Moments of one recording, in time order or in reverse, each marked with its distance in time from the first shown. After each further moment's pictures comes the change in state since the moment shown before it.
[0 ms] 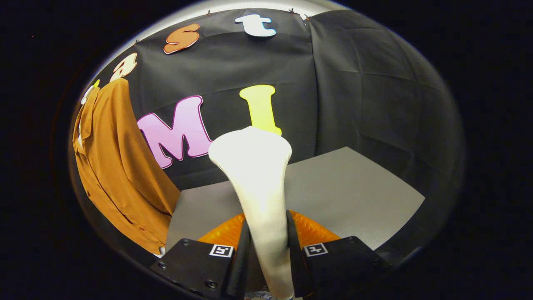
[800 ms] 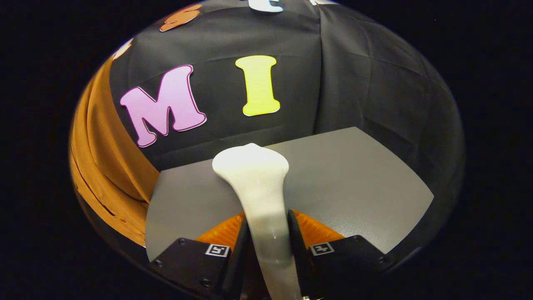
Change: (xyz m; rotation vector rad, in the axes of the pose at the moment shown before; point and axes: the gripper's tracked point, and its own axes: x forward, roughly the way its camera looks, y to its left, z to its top) arm 0.072 -0.001 -0.050 -0.056 0.216 -0.060
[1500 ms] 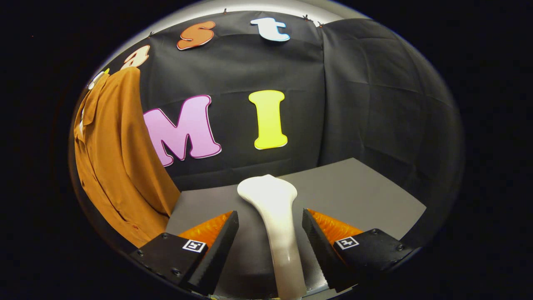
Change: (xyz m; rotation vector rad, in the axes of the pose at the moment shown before) arm -0.047 0.012 0.033 -0.014 -0.219 0.036
